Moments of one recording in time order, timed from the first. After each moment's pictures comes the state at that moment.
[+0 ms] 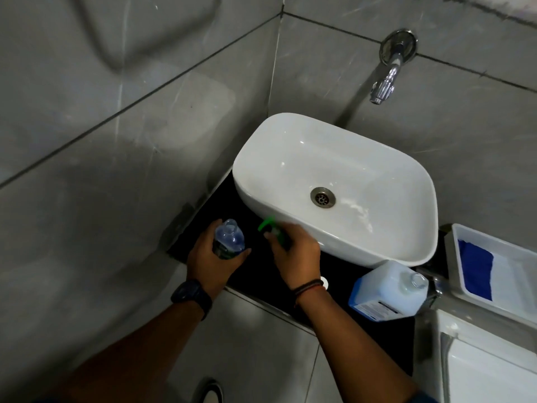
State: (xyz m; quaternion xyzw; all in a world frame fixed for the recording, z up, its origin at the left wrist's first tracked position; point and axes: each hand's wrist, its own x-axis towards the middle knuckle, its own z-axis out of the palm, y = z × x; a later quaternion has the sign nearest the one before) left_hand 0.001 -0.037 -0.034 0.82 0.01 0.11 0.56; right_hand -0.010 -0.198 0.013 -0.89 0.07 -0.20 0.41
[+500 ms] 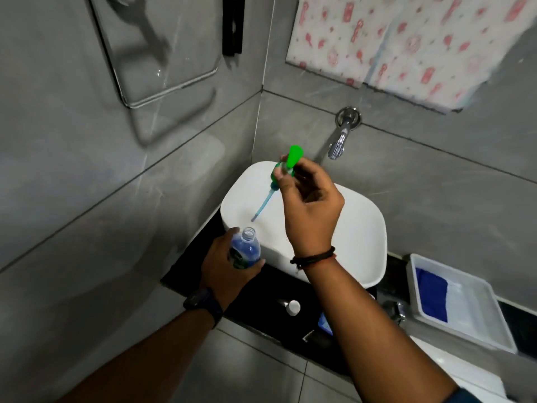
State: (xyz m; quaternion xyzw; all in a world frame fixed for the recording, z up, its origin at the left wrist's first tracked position) left_hand -0.011 -0.082 0.068 0.84 -0.04 0.14 0.52; right_hand -0.011 -0.191 0.226 -0.63 -0.06 -0.36 0.69
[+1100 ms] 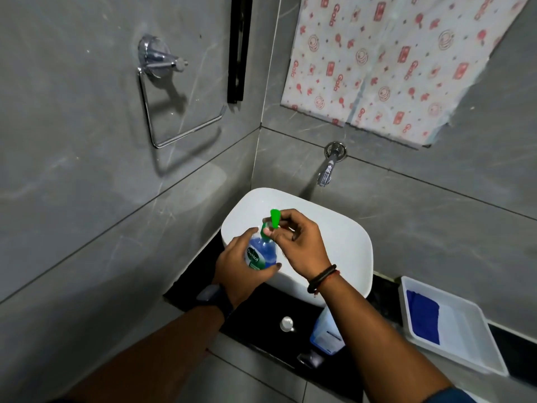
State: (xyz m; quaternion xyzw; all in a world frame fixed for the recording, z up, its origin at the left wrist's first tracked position) left_hand -0.030 -0.100 0.144 0.83 -0.10 0.19 0.52; right_hand -0.033 -0.228 0.218 -0.76 -0.08 -0.12 0.64
